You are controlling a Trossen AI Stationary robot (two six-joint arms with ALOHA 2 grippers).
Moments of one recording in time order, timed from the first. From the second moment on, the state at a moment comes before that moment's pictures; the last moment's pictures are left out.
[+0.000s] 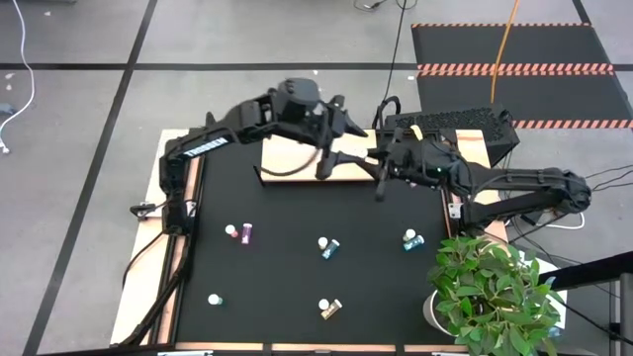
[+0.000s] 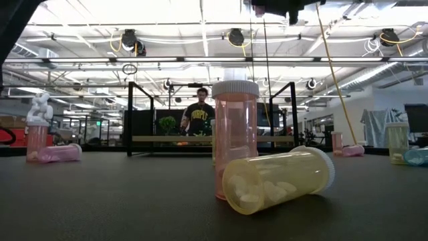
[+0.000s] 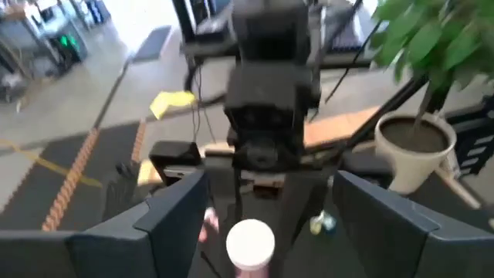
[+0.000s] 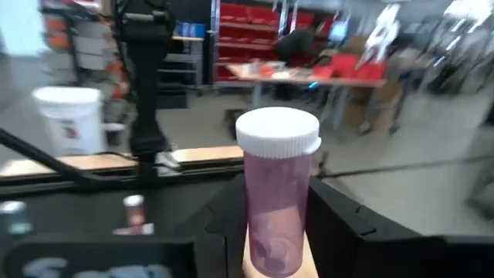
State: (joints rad) left arm 0.22 1.92 2.28 -0.71 0.33 0.31; right arm -0.15 1.04 0.83 0.15 0.14 -0.02
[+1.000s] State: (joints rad) left arm 0.27 1.97 2.28 -0.75 0.37 0.29; right arm -0.23 1.03 0.83 0.19 -0.01 -0.07
